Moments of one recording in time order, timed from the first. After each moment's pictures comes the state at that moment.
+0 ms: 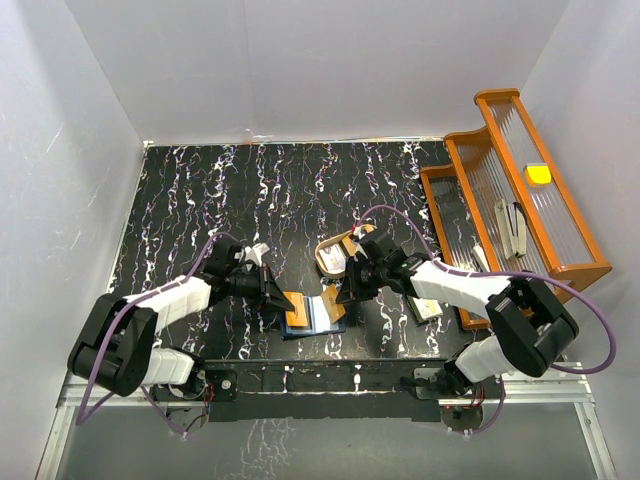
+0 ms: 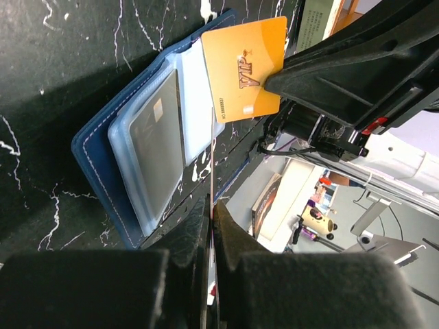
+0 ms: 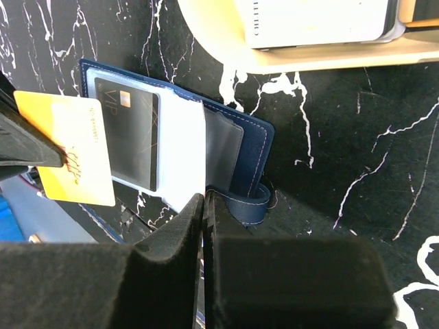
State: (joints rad) left arm -0.38 1.31 0.45 -0.08 0.85 -0.81; right arm 0.67 1.42 0.70 -0.18 -0.36 0.64
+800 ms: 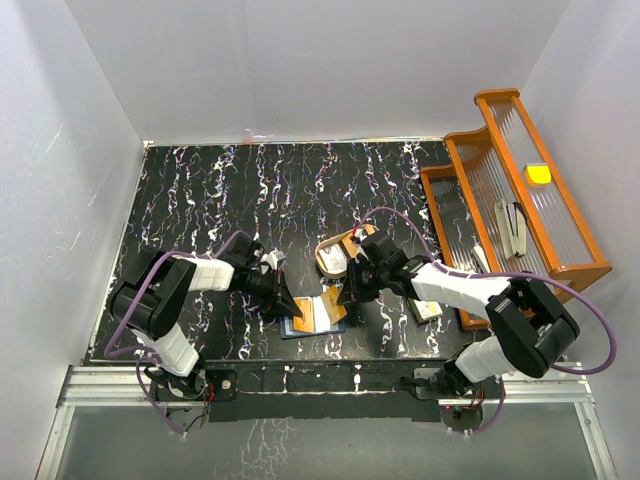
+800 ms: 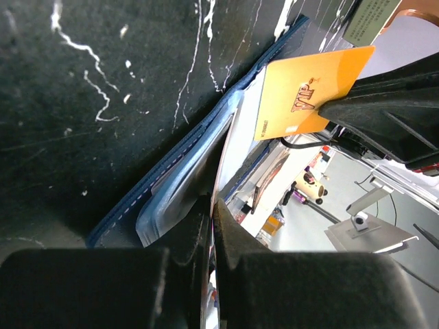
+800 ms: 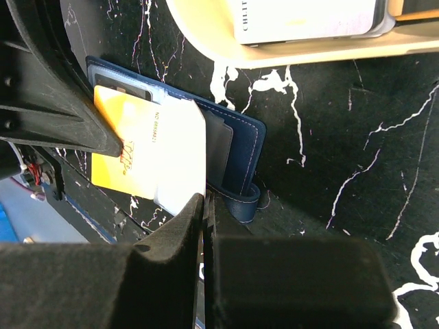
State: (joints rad) left arm -0.43 1.67 0.59 -0.10 0.90 -0.73; right arm 0.67 1.42 0.68 -0.16 -0.35 0.63
